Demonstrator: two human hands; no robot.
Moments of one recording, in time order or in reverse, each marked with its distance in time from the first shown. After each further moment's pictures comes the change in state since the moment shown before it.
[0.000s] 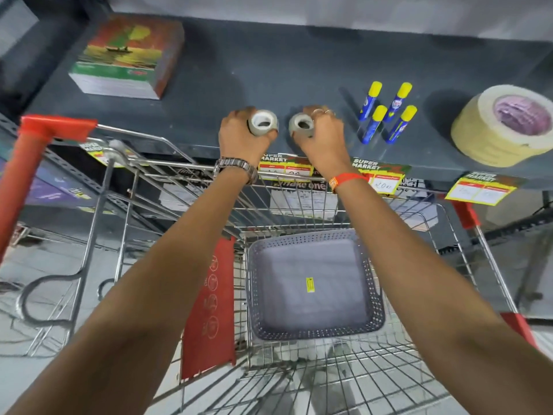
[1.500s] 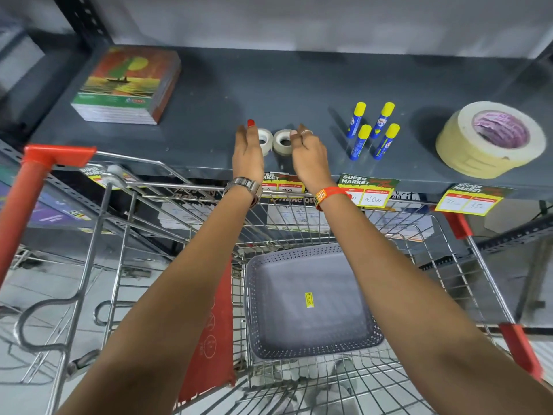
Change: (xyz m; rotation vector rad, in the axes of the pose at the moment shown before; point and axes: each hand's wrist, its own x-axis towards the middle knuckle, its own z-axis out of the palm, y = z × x) left_hand -0.011 0.034 0.011 -0.533 -0.083 -0.339; right_hand -0.006 -0.014 0.002 0.483 -0.051 0.303
